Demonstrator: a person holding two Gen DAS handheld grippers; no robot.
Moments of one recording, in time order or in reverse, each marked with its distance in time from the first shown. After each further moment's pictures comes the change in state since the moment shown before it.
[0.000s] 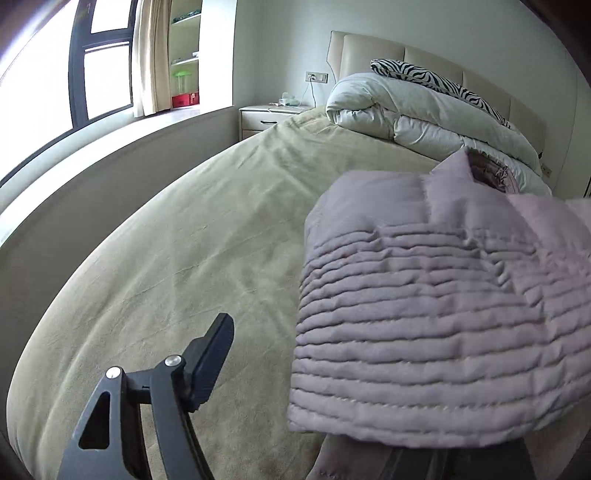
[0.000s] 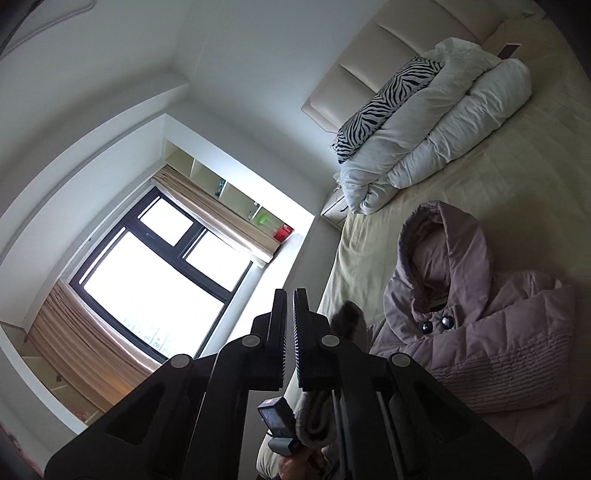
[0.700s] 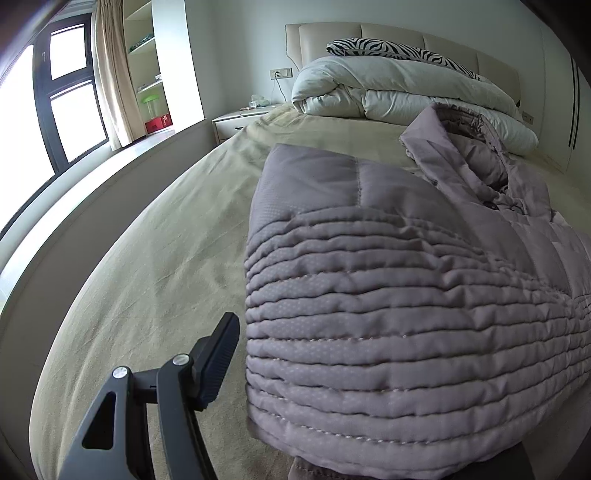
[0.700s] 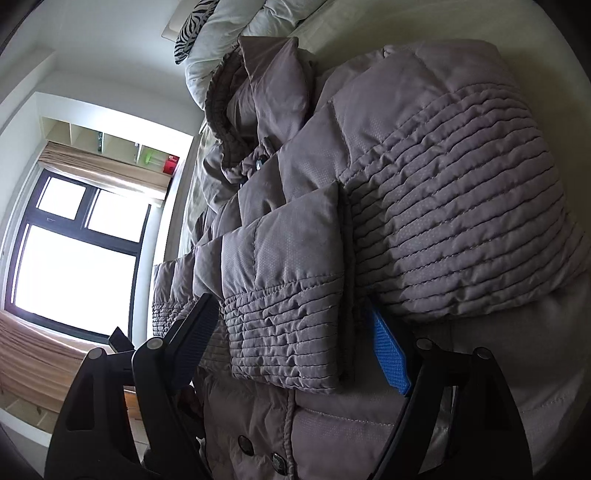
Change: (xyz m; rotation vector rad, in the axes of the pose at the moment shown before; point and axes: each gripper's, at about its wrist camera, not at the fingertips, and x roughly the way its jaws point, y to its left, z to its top) left arm 0.010 -0.032 -0.013 0.199 -0.006 0.035; right arm 0.083 -0.233 -0.171 0.243 0.362 -0.337
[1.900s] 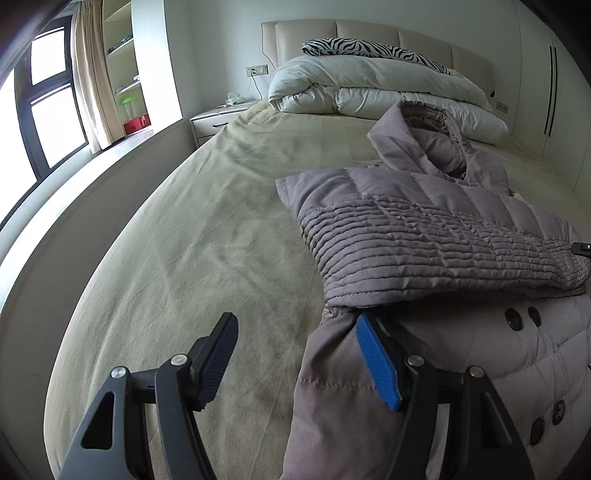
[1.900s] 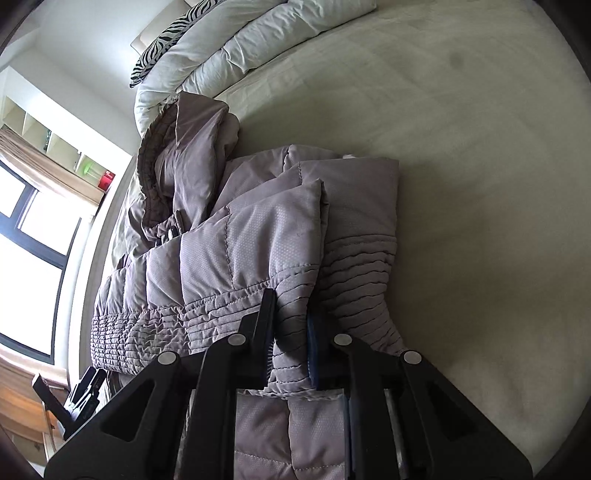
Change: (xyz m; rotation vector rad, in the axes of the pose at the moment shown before) left arm -0.053 0.017 -0.016 0.035 0.025 -0.102; right arm -0.071 -0.023 0.049 -0.097 -0.169 -0.342
